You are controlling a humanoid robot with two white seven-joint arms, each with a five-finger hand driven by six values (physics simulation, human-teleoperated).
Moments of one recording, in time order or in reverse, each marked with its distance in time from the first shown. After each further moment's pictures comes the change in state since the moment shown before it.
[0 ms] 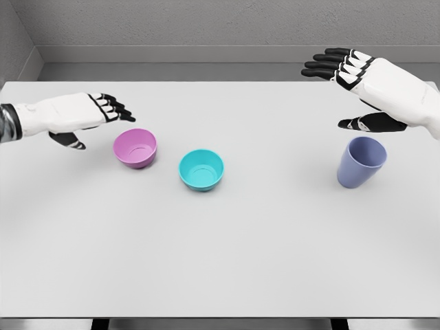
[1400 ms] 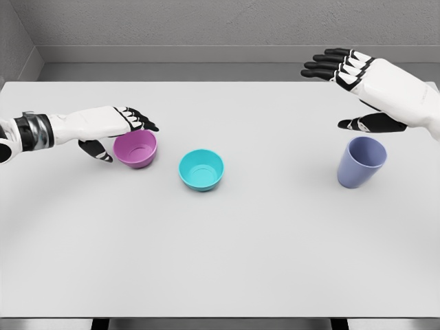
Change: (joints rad) left arm 0.015 -0.123 -0.034 0.109 0.108 0.000 -0.036; right arm 0.000 -0.001 0.000 -0.003 0.000 0.000 0.000
